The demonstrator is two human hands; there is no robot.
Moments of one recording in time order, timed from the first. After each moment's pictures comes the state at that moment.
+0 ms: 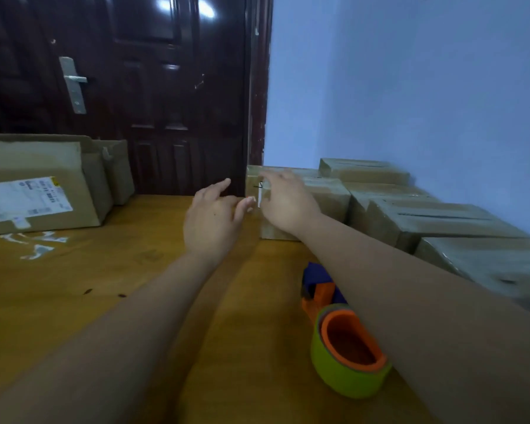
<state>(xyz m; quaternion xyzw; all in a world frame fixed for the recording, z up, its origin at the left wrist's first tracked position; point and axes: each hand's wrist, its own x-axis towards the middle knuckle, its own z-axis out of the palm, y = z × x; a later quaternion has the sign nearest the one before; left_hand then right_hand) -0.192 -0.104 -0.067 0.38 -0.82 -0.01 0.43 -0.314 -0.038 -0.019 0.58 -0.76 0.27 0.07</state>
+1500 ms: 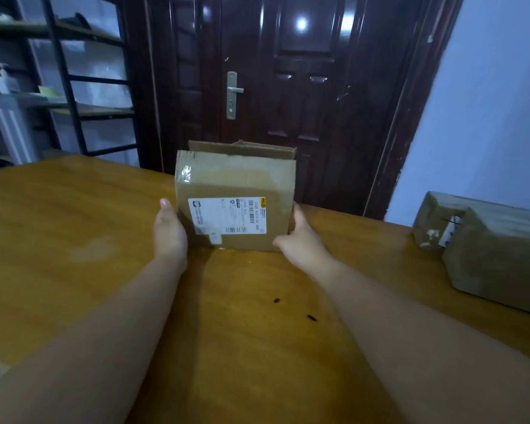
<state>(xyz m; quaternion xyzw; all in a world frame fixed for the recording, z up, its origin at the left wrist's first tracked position) 0.093 -0.257 -0.106 0.54 -0.36 -0.42 0.64 -0.103 -0.204 -0.090 0.56 -0.66 0.40 -0.31</state>
